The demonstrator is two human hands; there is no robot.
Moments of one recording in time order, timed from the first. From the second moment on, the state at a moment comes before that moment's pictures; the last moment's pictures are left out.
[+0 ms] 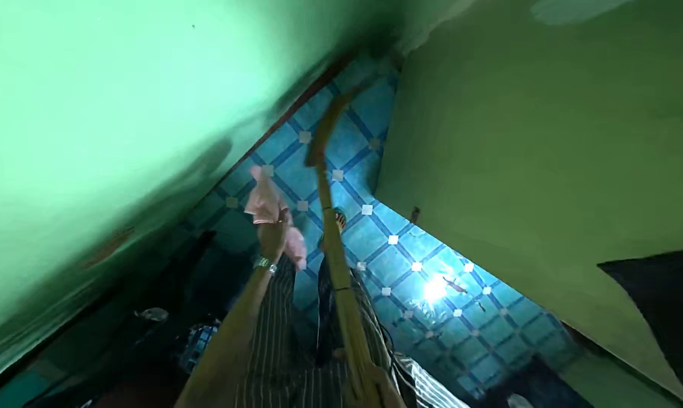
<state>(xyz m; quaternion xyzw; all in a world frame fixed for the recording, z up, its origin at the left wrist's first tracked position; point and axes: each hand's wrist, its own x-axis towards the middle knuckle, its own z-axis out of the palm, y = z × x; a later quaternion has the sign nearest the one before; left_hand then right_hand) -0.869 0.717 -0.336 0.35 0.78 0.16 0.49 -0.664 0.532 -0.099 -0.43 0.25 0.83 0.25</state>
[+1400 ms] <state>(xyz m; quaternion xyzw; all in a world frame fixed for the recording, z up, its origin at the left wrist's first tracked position) -0.938 0.734 -0.303 0.36 0.83 0.01 0.44 -0.549 0.619 -0.261 -0.60 0.26 0.67 0.36</state>
